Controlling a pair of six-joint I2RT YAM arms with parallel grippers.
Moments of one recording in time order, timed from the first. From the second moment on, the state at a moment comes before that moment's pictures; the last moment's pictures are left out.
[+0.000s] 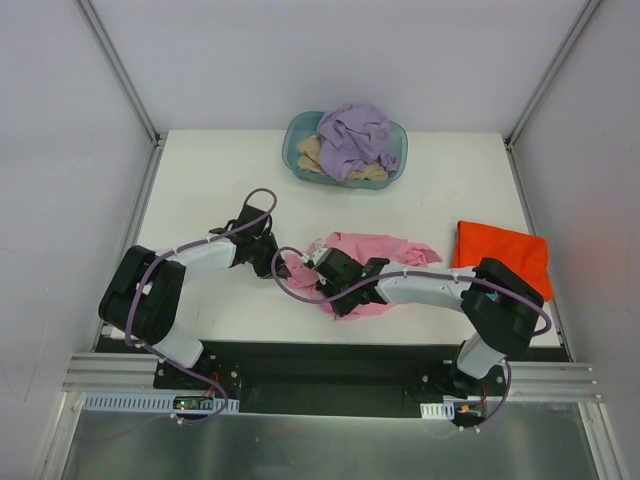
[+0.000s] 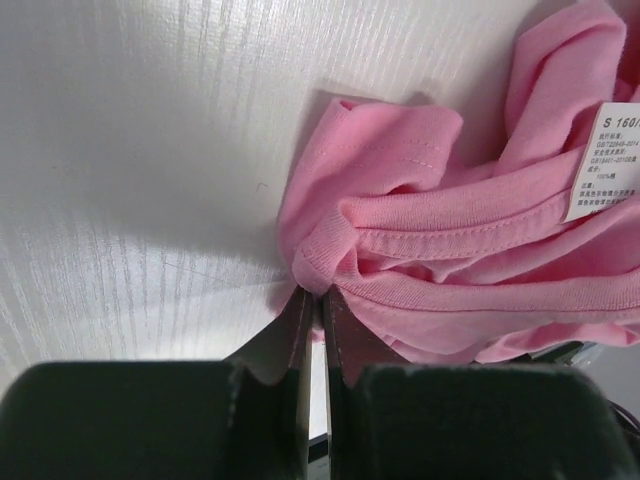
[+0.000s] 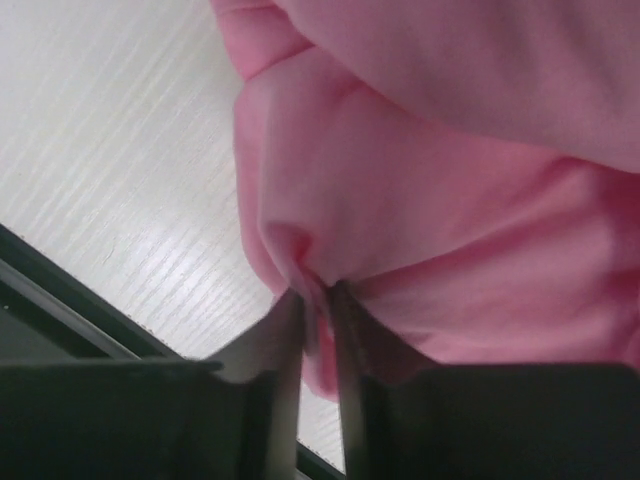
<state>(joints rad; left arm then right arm) -0.42 1.56 0.77 -0.31 0.31 -0.83 1.06 1.63 0.94 -0.43 0.03 0.24</state>
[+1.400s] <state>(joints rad) -0.31 0.72 1.43 -0.43 -0.11 -0.60 0.32 0.84 1.69 -0.68 -0.14 0.13</state>
